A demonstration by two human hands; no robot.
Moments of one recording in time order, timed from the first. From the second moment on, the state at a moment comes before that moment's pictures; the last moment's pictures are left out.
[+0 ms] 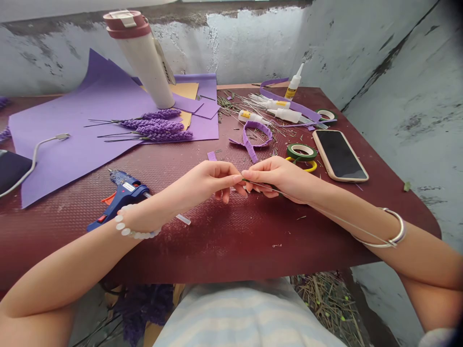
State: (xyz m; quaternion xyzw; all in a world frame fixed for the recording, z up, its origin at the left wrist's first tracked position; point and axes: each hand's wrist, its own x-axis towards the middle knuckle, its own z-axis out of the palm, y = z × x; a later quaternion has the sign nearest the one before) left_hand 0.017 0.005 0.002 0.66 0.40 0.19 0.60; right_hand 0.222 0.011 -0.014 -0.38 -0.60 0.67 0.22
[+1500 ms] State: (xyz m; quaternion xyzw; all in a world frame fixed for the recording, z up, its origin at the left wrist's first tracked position) left_hand 0.013 0.010 -0.005 0.63 0.35 0.16 0.68; right_hand 0.222 0.005 -0.007 -0.37 -0.63 0.64 0.22
